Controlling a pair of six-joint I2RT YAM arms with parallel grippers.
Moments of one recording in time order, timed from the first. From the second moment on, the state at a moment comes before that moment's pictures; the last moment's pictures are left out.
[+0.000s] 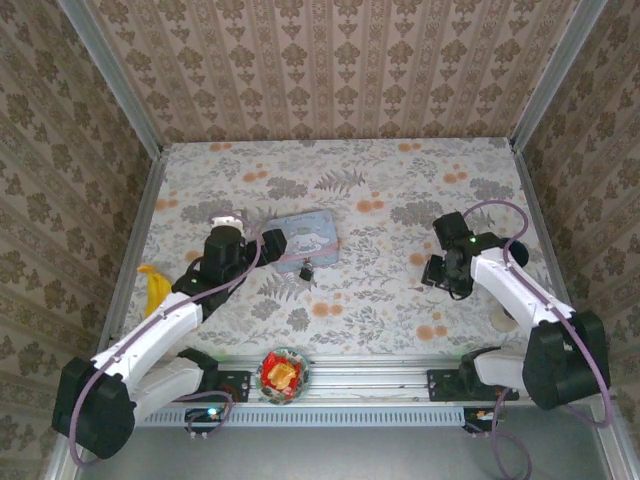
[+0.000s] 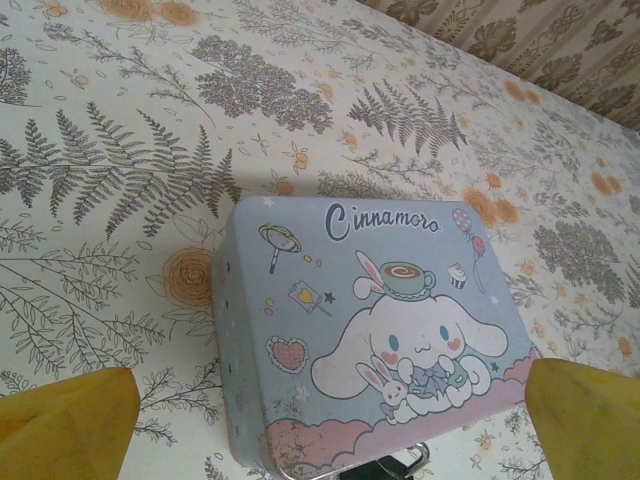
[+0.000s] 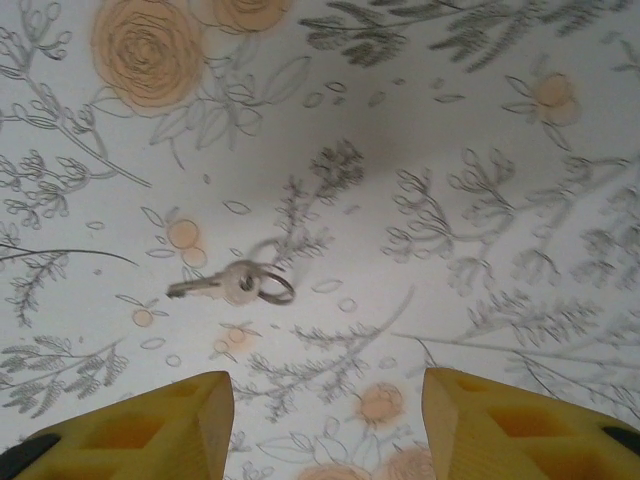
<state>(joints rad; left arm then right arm) -0.51 0.98 0.56 -0.09 -0.05 -0.59 0.20 1.27 0.82 -0.91 0.03 0.57</state>
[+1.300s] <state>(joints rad) -0.47 1.01 0.55 -0.09 0.02 -0.59 0.17 1.51 0.82 -0.74 -0.17 0.52</state>
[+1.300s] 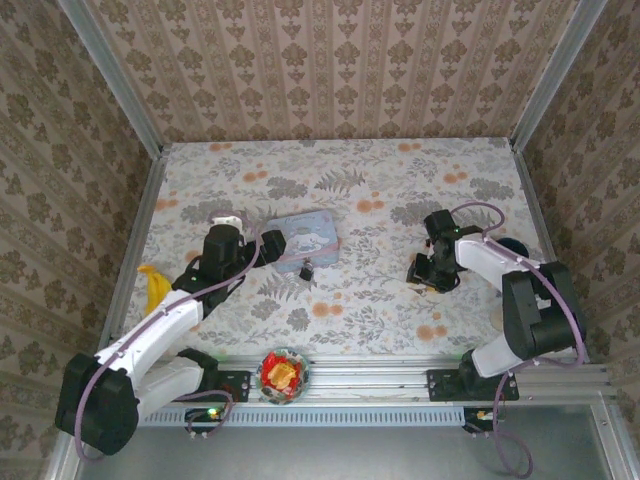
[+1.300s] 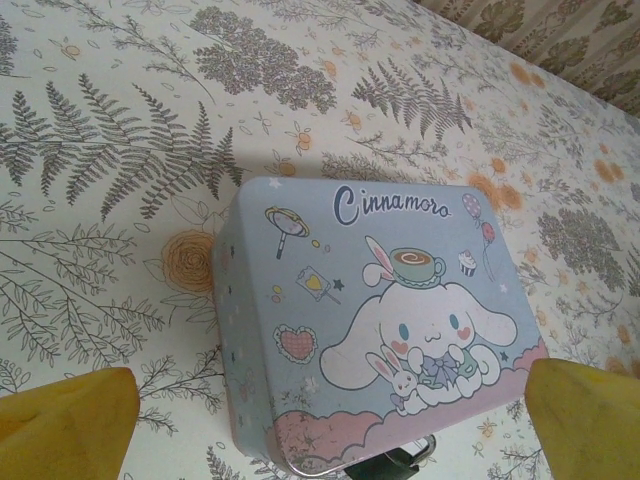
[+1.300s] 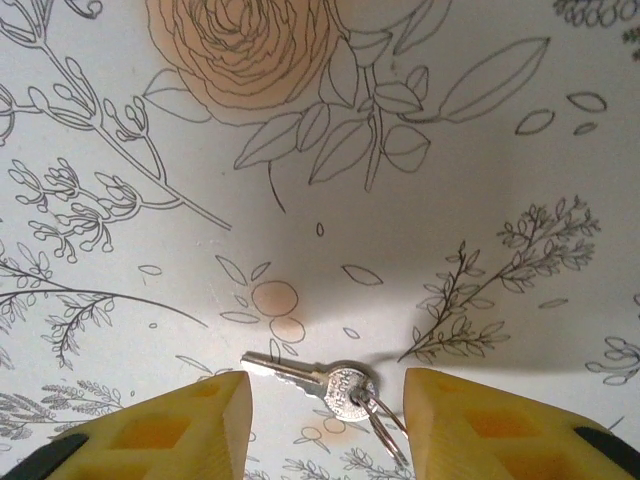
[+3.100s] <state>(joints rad) -0.42 0.94 0.57 -0.02 0.26 -0.52 0.58 1.20 0.96 -0.51 -0.15 0.57</state>
